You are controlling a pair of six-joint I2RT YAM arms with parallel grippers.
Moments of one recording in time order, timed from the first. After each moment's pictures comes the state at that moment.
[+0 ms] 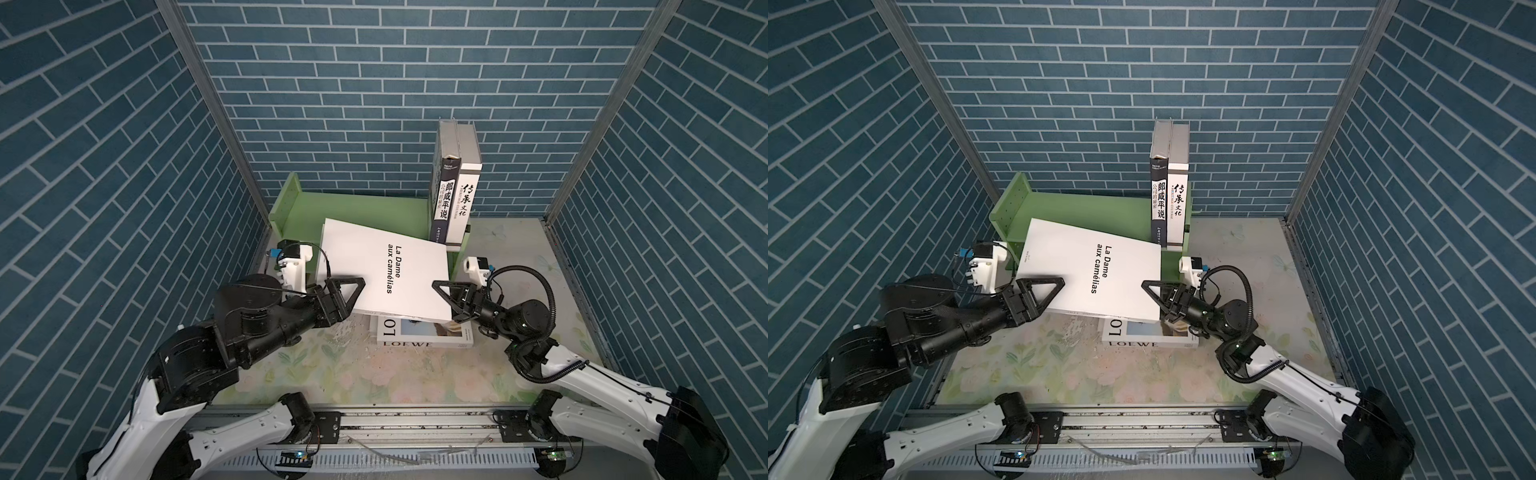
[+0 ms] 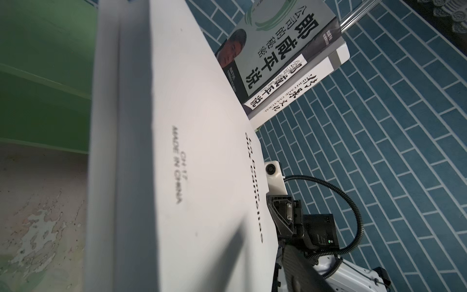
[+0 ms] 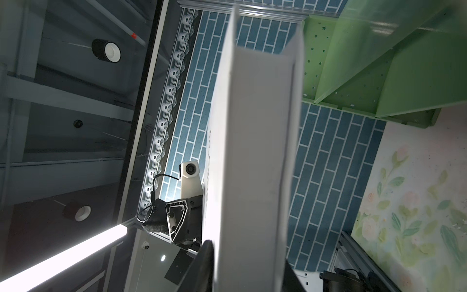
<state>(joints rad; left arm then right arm) -0.92 0.84 1.51 -1.00 -0.17 -0.88 0.82 1.03 0.53 0.87 -0.45 1.55</state>
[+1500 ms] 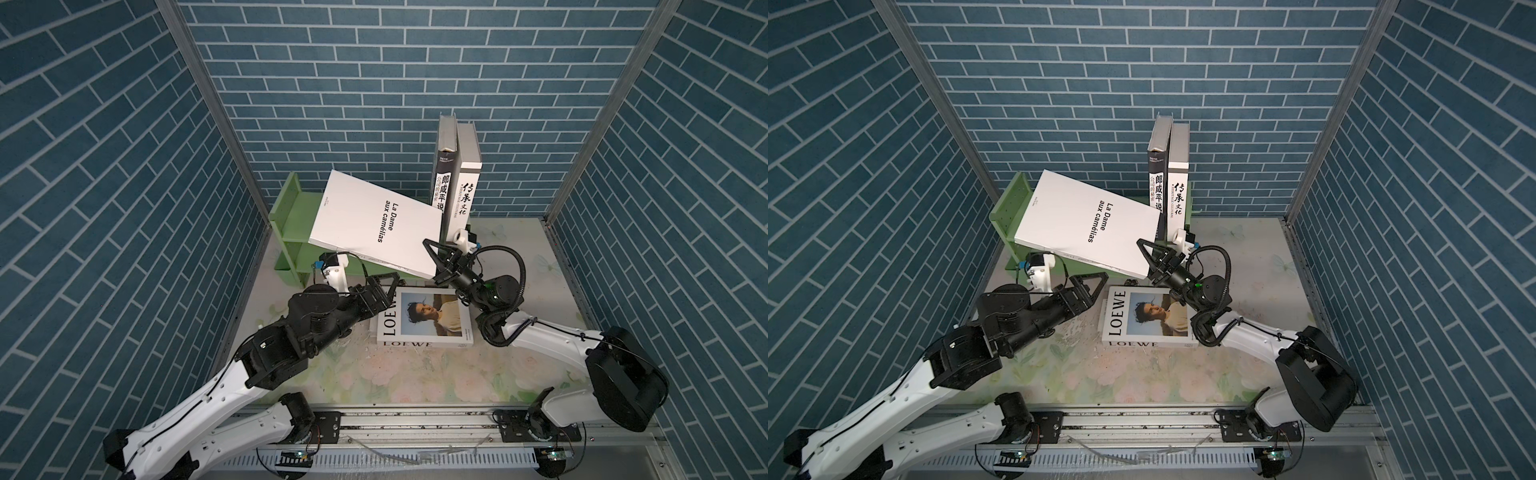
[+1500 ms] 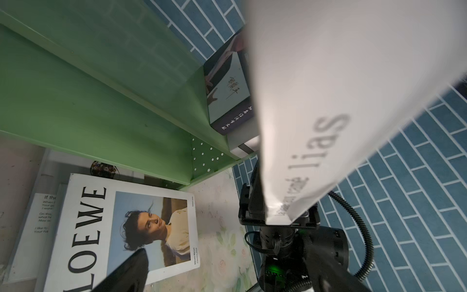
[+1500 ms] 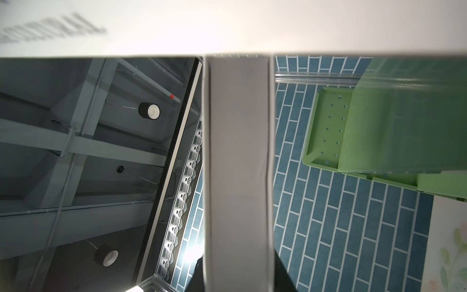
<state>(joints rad) -0.93 0.81 1.04 -0.44 -0.20 -1.03 0.76 1.42 0.73 1.21 -0.29 1.70</state>
